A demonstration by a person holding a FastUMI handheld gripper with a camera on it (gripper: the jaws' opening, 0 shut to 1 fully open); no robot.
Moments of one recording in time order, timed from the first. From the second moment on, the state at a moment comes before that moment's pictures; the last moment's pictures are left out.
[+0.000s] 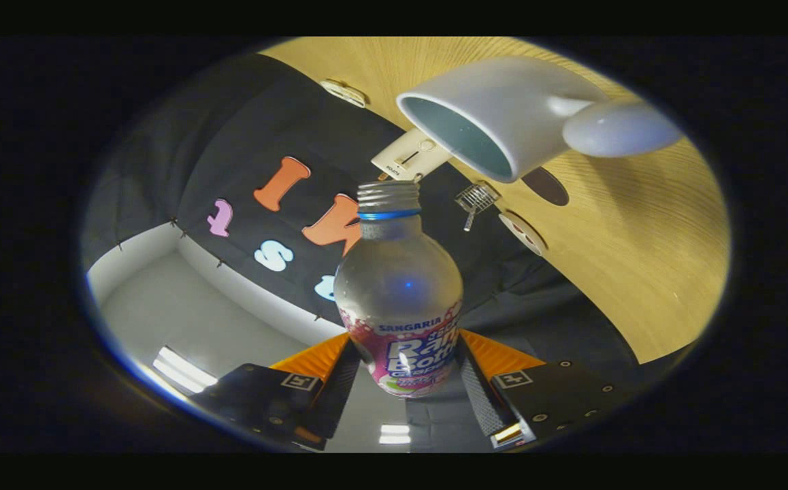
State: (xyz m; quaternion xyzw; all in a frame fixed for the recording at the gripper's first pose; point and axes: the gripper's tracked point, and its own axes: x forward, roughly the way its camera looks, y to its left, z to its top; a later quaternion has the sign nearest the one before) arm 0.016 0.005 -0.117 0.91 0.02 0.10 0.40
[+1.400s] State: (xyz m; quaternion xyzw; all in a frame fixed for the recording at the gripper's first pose) arm 0.029 -0.015 -0.130 0.32 0.10 -0.02 0.94
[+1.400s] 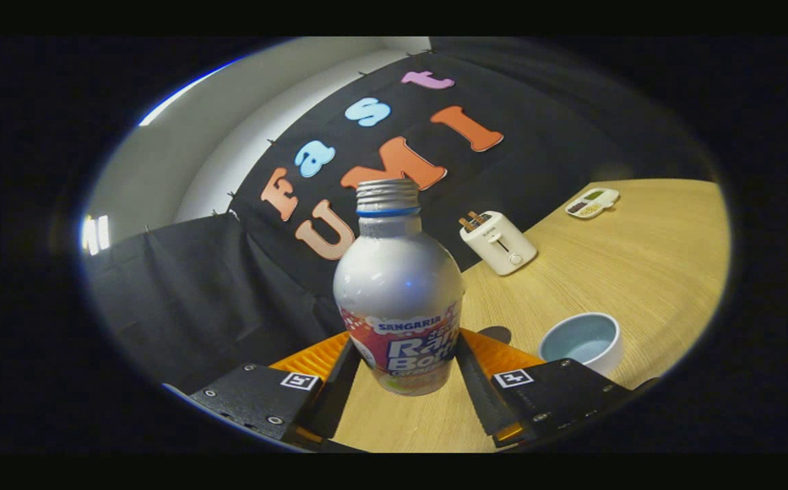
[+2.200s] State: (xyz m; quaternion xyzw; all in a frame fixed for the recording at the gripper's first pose) arm 0.119 -0.003 -0.178 0.13 0.14 -0.06 0.98
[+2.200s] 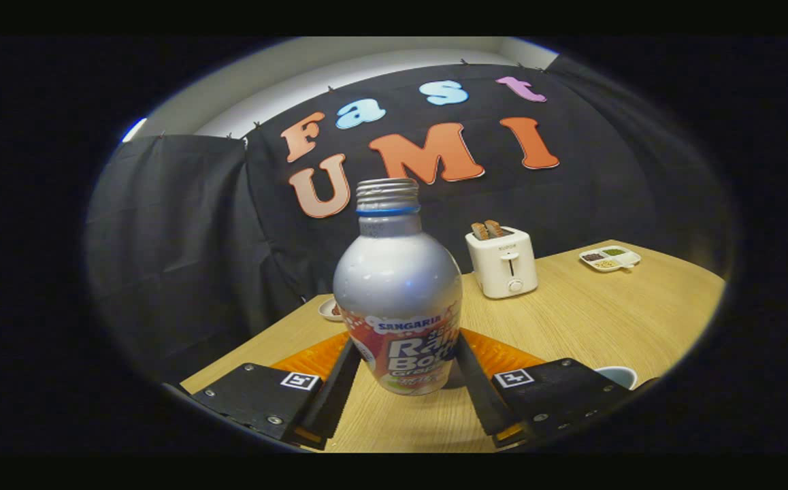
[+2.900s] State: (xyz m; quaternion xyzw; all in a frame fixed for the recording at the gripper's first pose) arm 0.170 -0.027 -0.258 0.06 0.20 -0.10 0.97
